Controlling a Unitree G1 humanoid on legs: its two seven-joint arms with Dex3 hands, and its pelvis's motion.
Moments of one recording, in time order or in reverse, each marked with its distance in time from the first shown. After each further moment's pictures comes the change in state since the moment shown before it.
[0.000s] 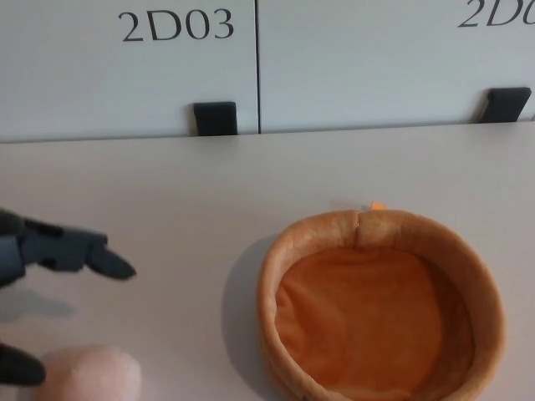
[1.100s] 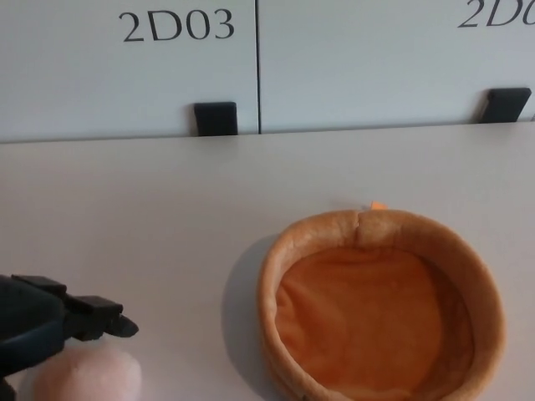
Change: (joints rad) left_arm -0.038 -0.305 -0.200 -0.058 0.488 0.112 -0.006; right_arm 0.001 -0.001 0.005 -0.040 -0.001 0.020 0.018
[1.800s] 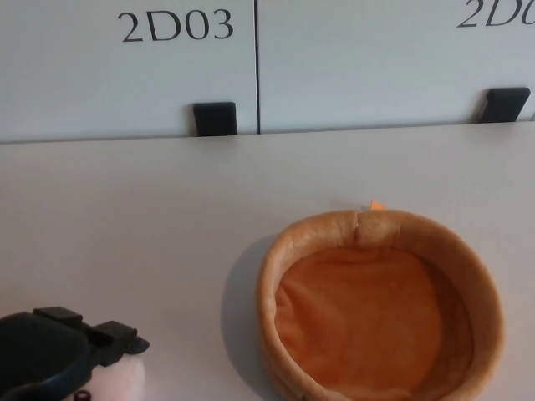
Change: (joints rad) left_arm -0.033 -0.189 -0.217 0.167 0.349 -0.042 0.187; right_arm -0.022 0.001 0.006 0.016 -0.003 0.012 -0.003
